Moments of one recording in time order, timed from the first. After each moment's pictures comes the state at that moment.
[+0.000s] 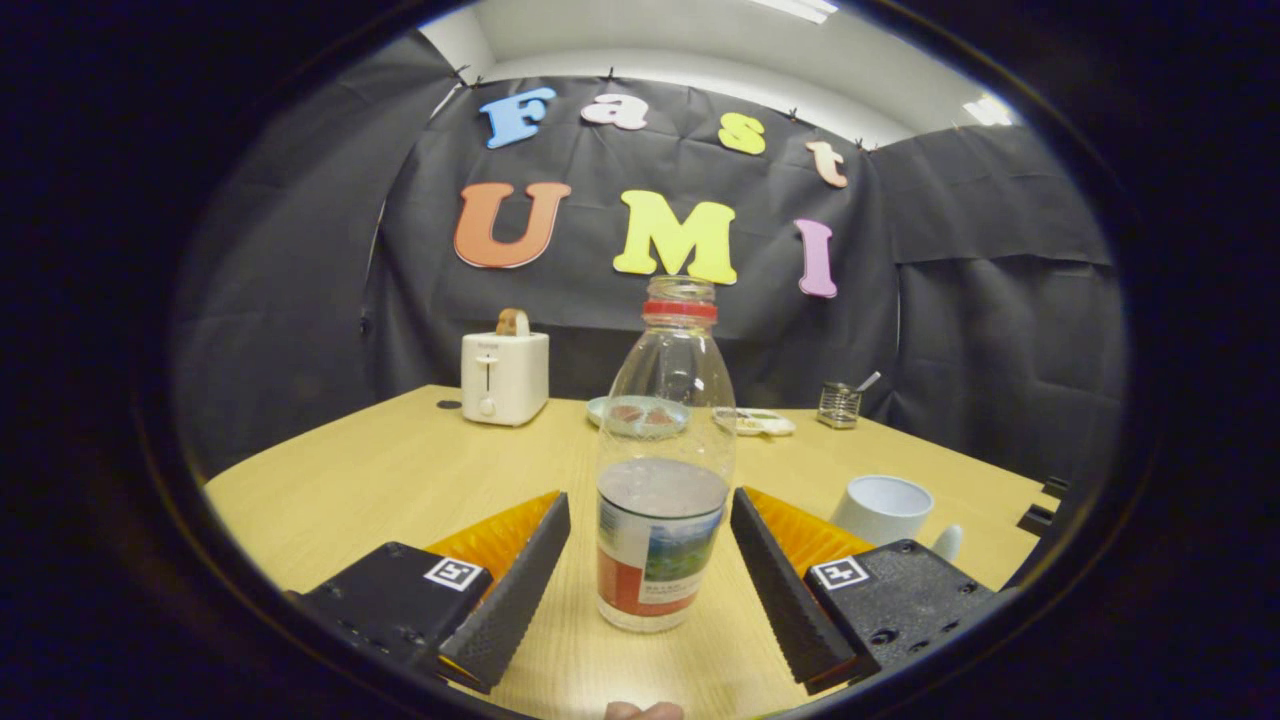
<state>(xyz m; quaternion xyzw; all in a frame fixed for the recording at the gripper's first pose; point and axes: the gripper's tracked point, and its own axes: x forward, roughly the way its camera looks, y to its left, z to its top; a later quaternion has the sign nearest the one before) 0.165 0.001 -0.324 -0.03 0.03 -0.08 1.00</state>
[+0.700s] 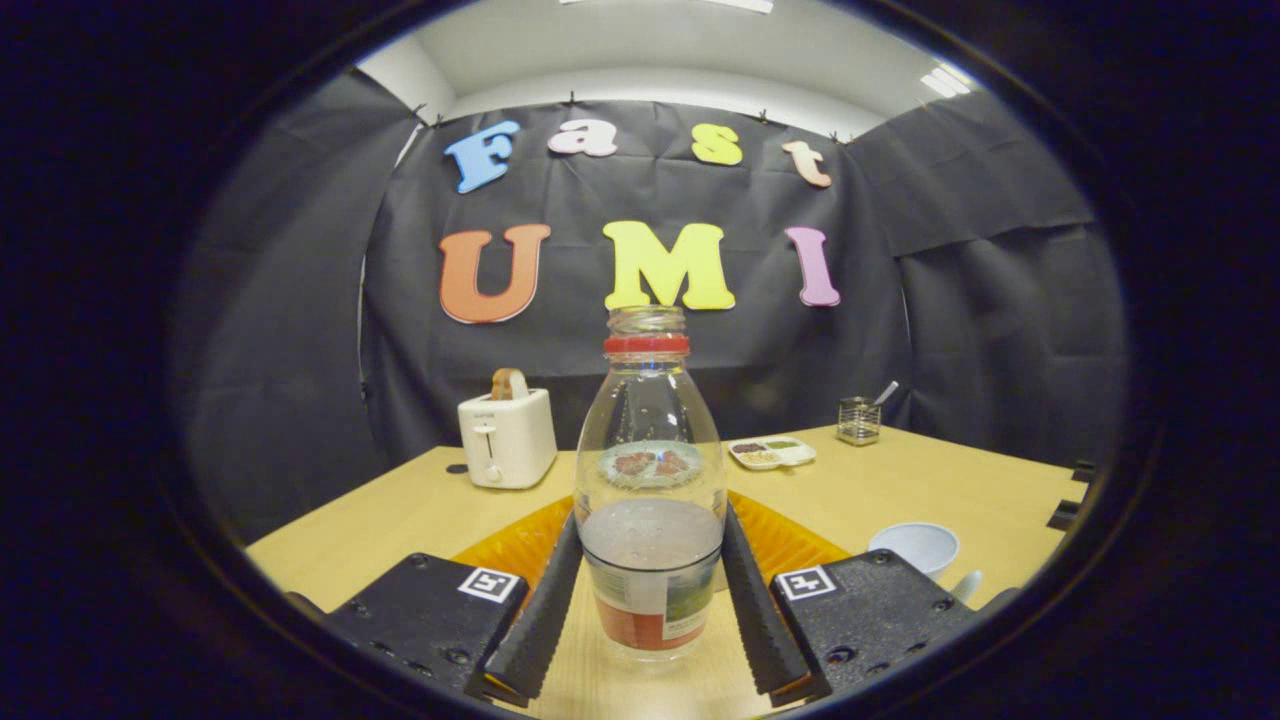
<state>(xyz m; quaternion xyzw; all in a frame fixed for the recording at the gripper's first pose) 0.188 -0.010 -0.272 0.06 -0.01 -0.06 1.00</state>
